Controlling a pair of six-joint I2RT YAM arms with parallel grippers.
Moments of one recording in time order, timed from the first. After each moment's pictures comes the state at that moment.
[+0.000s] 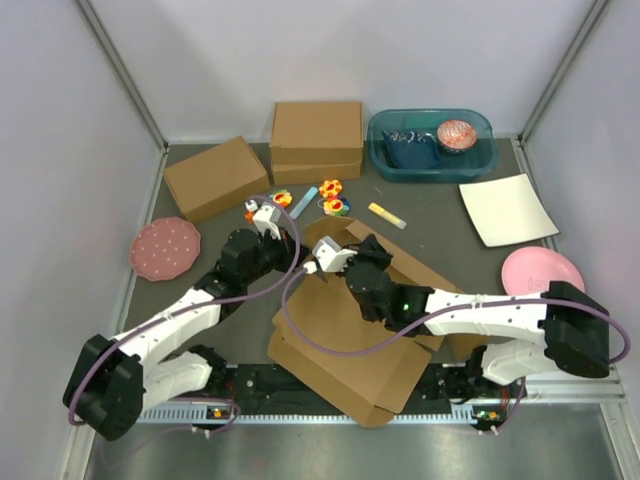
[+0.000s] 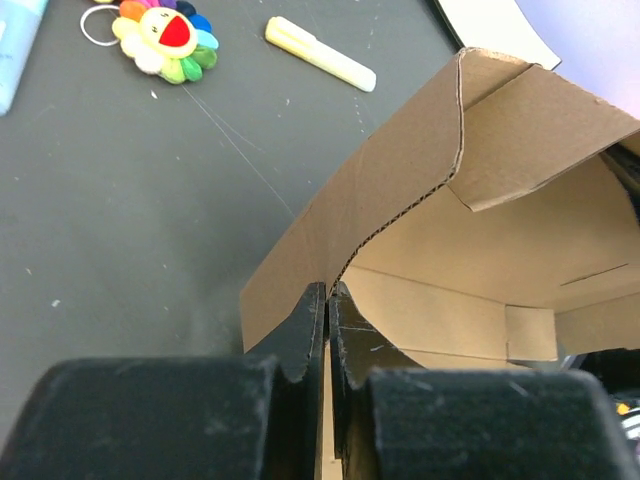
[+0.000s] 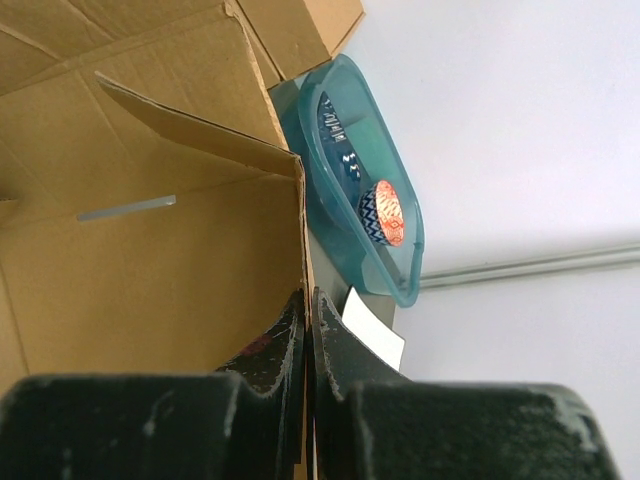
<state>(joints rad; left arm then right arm) -0.53 1.07 0.51 0.27 0.22 -0.49 1.23 1.33 0.77 0.25 1.02 -0.76</state>
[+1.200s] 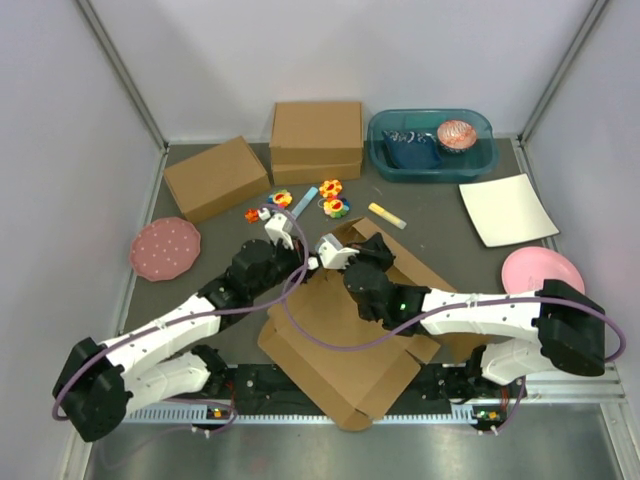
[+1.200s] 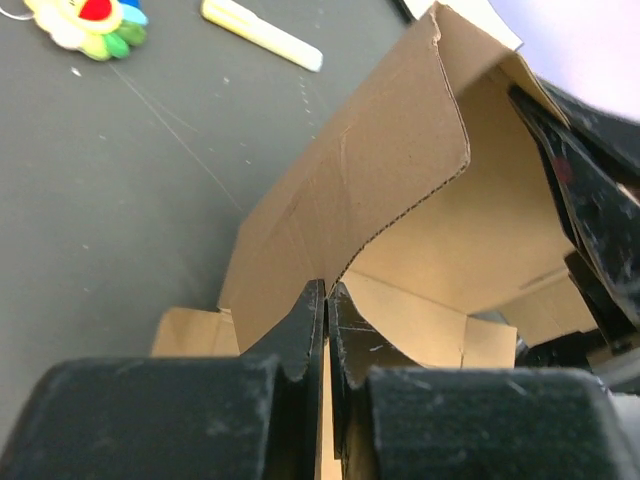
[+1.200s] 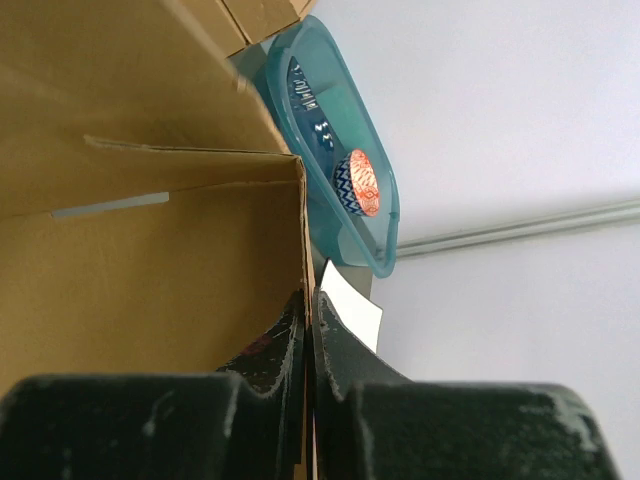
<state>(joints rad) -0.72 1.01 0.57 0.17 0.07 -0.57 1.23 1.36 0.77 0.28 1.12 -0.78</state>
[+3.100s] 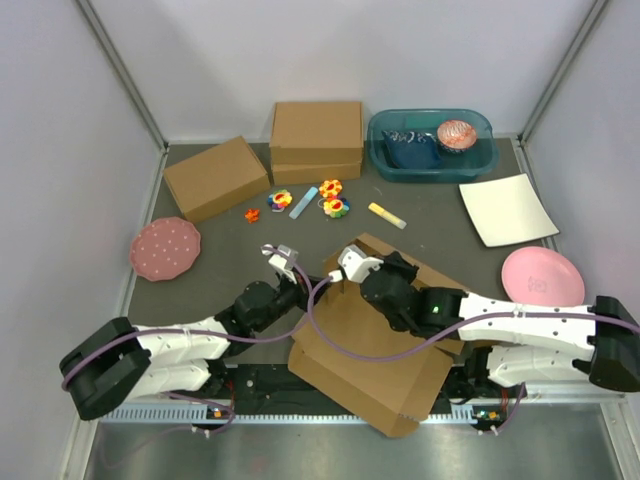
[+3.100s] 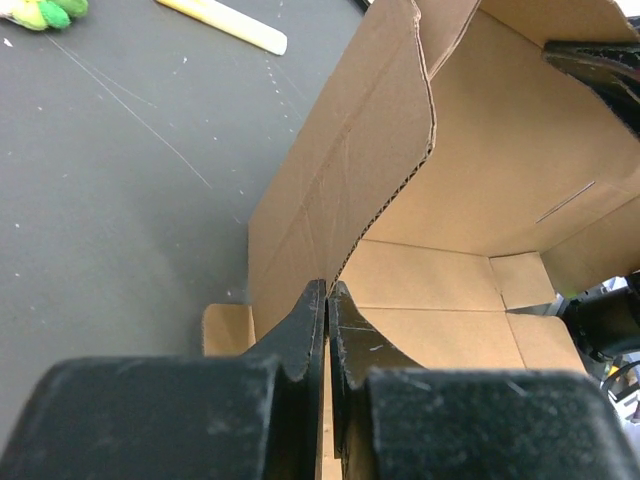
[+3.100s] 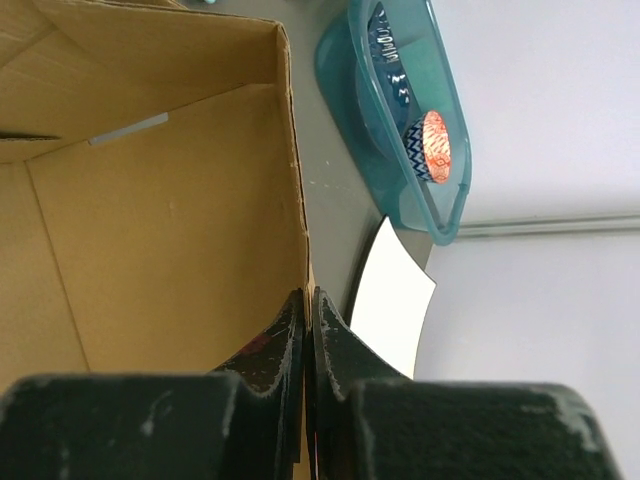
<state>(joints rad) -0.91 1.09 0.19 0.78 -0.08 -0.56 1.24 1.12 0.77 -0.29 0.97 -0.46</state>
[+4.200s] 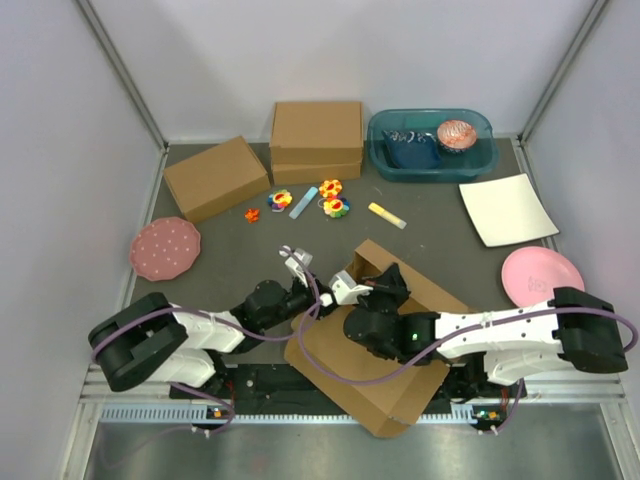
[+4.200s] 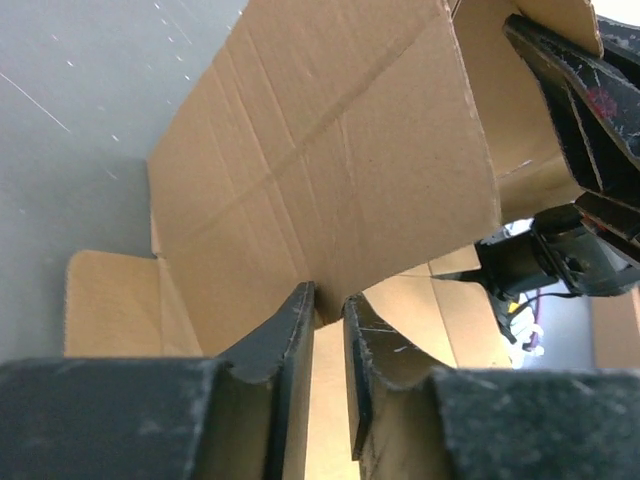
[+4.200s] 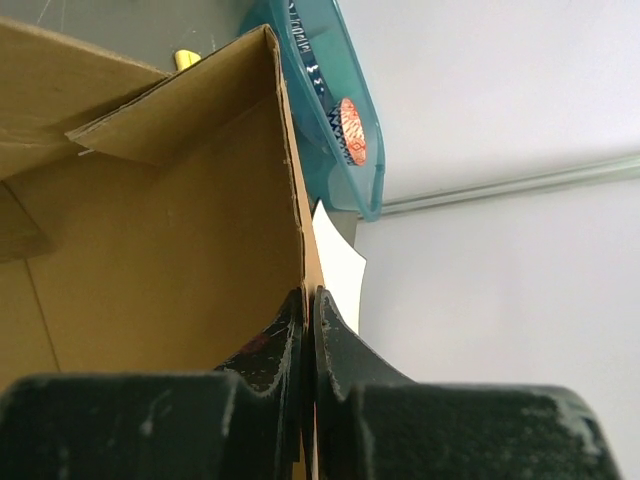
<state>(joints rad) -0.92 1.33 0.20 1.00 0.13 -0.70 1.44 1.26 0.66 -0.07 1.35 -0.48</state>
